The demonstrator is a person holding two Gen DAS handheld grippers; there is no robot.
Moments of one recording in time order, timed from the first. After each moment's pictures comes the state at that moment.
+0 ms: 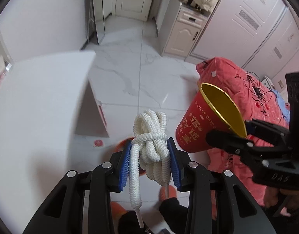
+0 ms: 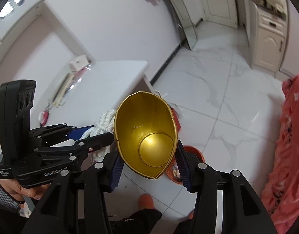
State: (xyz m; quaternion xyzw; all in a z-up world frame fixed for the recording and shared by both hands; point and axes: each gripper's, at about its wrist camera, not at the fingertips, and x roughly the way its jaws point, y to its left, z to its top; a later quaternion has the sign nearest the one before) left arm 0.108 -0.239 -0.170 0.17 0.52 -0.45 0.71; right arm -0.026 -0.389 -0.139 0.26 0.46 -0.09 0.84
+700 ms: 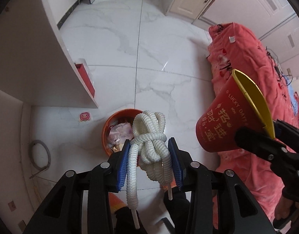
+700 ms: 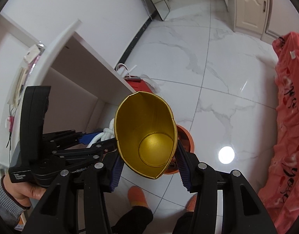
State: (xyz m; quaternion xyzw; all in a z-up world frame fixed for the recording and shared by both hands) left arm 0.124 -0.298 -0.351 0.21 0.61 -0.43 0.64; right arm -0.017 -0.431 -0.312 0.31 0.52 -0.15 0.78
